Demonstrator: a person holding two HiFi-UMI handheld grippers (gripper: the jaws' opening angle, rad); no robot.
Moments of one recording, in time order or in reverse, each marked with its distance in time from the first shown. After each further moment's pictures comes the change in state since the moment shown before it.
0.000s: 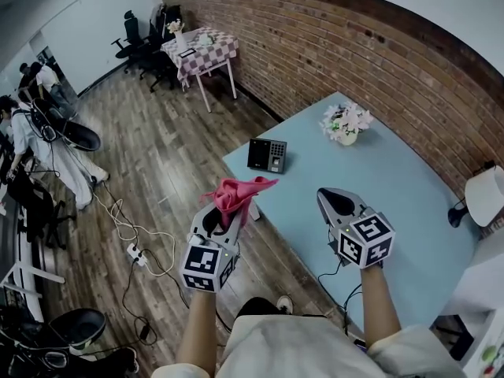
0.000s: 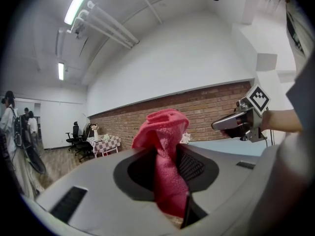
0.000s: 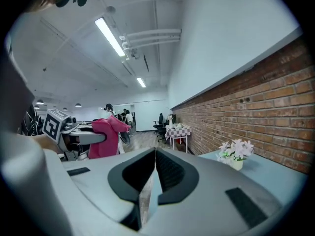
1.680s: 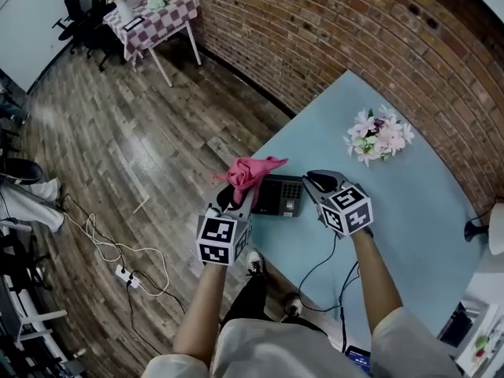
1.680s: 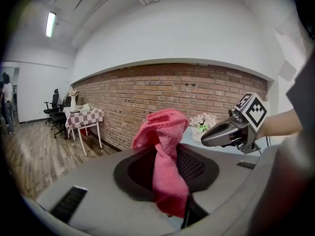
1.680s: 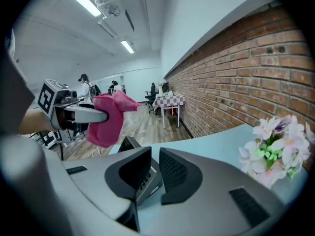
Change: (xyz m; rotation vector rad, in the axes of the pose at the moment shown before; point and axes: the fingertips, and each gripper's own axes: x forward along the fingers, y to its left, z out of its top) left arm 0.342 0.169 -0.136 -0.157 0.211 -0.219; right arm 0.348 -0.176 -0.107 0.024 0.380 -0.056
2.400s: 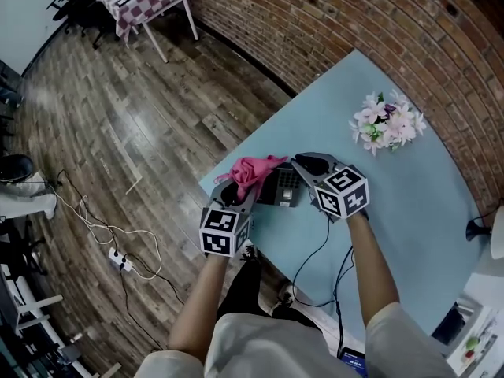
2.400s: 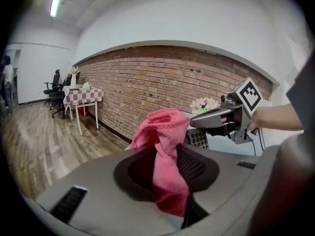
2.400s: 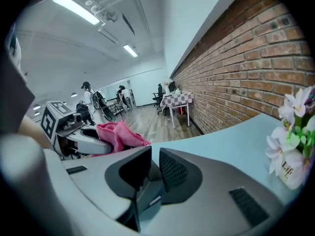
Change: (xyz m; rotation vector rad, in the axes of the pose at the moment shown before) left arm 0.039 -0.011 -0.088 -0.123 0.129 -0.035; right arm 0.050 -0.001 -0.016 0.035 -0.020 0.139
